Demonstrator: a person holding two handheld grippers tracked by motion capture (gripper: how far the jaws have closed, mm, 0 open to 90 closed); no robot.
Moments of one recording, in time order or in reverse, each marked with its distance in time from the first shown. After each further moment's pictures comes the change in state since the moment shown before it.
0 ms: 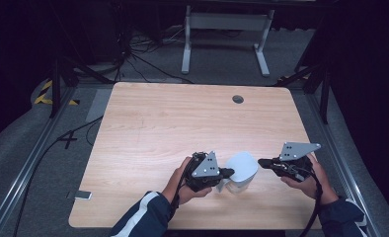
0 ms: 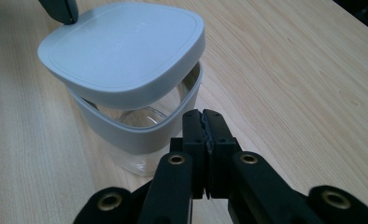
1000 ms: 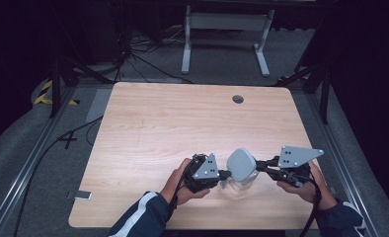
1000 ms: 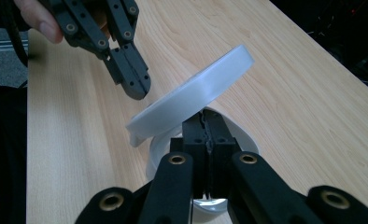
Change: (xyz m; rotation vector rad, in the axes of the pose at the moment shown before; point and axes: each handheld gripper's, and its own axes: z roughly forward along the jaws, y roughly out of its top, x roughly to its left) left arm 0.001 -0.008 -0.006 0.076 0.023 0.020; right arm 0.030 0.032 -0.011 -0.114 0.029 -0.106
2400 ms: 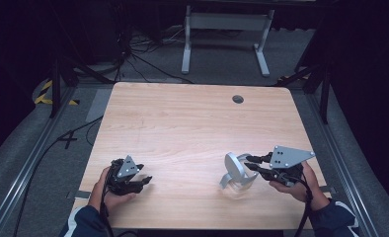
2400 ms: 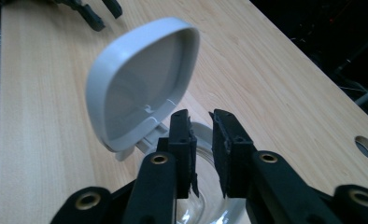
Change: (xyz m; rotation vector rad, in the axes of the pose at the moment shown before) left arm 0.041 -0.156 -0.128 0.264 0.343 -0.313; right arm 0.005 0.008 0.012 0.002 -0.075 -0.031
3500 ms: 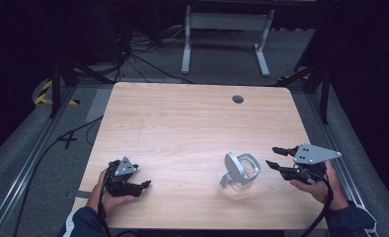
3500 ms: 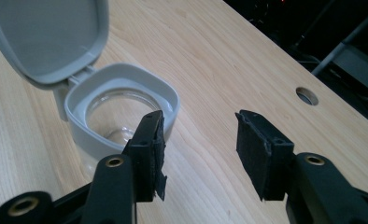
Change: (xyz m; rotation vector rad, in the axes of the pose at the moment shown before) left arm 0.007 -0.012 0.010 0.009 -0.022 -0.083; right arm -0.026 -0.044 -0.034 0.020 -0.140 0.101
